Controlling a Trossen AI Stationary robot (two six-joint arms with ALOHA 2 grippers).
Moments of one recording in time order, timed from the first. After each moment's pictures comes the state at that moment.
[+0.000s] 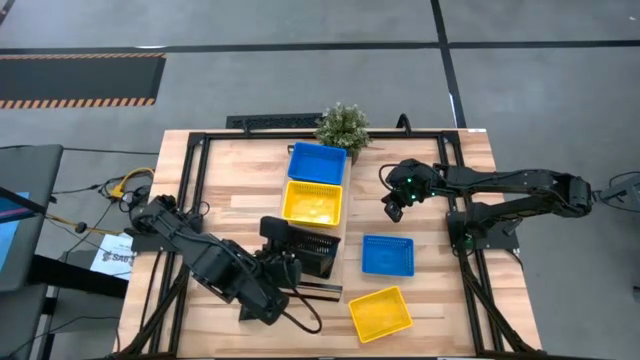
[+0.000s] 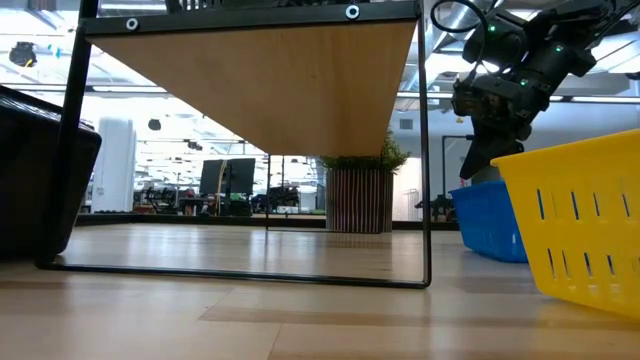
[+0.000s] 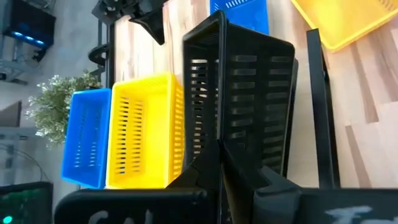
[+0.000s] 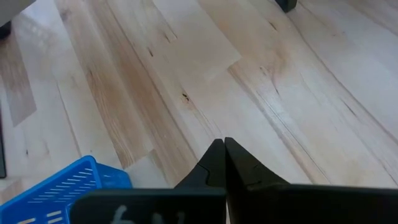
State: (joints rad) left arm -0.61 1.92 2.23 -1.57 -0.68 -0.27; right arm -0.32 1.08 0.58 -0.37 -0.10 0.37
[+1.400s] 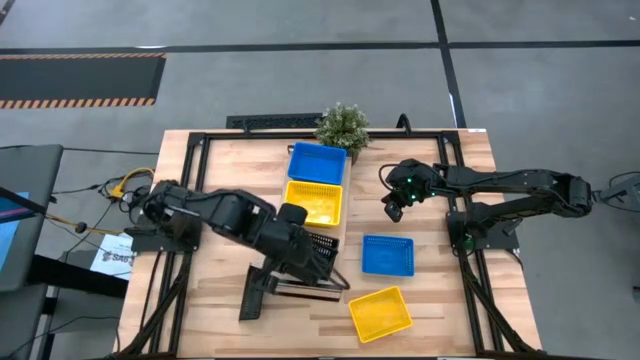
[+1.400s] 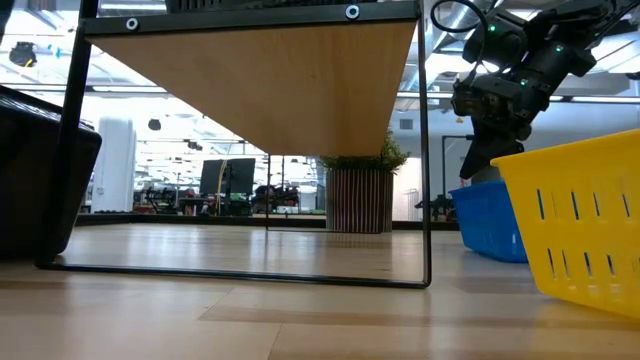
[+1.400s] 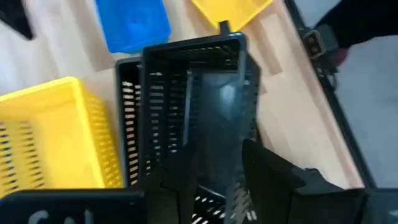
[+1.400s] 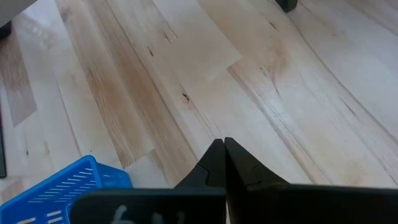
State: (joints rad) left arm -0.36 1.91 2.33 -1.57 -0.04 0.03; right arm -0.32 1.08 0.58 -0.37 -0.10 0.36
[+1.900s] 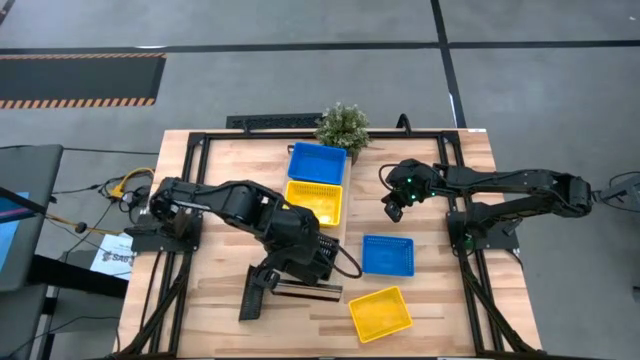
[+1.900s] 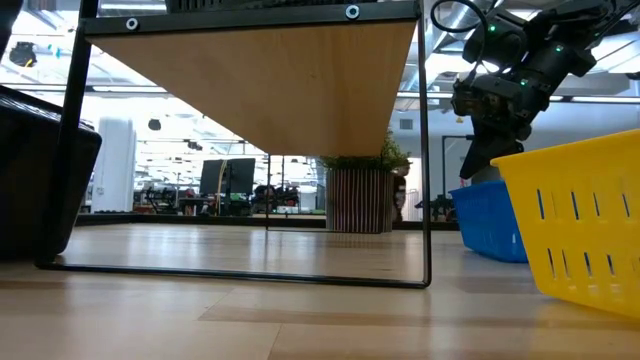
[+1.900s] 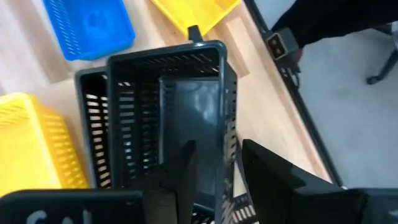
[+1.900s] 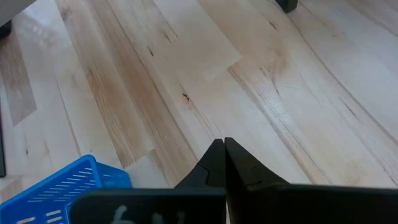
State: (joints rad) left arm -0.29 1.93 2.33 -1.56 0.16 0.11; right arm -0.32 1.08 0.58 -0.37 -0.10 0.36
